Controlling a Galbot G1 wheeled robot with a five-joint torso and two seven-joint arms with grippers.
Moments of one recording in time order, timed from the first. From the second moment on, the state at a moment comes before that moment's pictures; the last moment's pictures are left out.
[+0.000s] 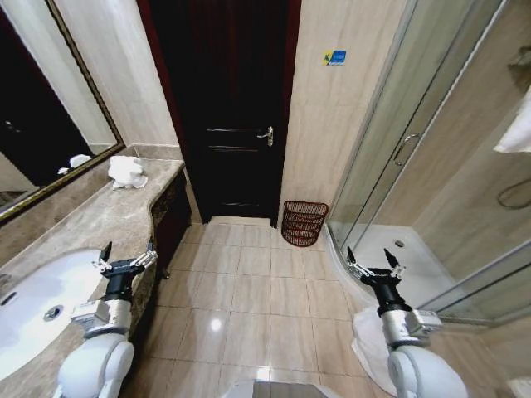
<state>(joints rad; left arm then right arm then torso) 1.77 -1.32 -0.89 -2.28 -0.34 -0.03 -0.12 -1.67 1.59 0.74 2.35 0.10 -0.14 -0.16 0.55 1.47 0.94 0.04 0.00</state>
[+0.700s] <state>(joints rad) 1.63 -1.32 -0.78 -2.22 -0.29 -0.07 -0.05 -1.66 1.61 0.71 2.31 0.13 -0.09 -0.16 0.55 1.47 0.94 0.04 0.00</state>
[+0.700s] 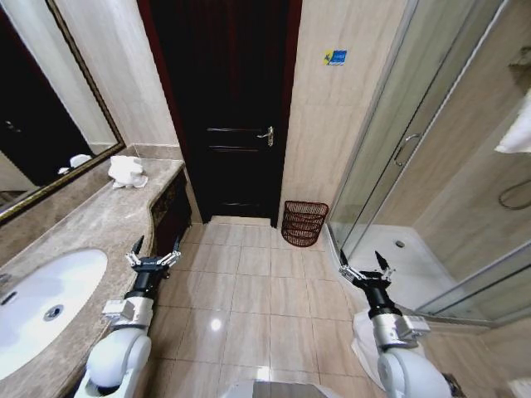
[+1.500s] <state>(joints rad) 1.68 -1.34 -0.77 -2.33 -0.18 0.04 -0.08 -1.62 1.57 0.74 2.36 0.10 -0.14 -0.14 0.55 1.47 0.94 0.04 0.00</state>
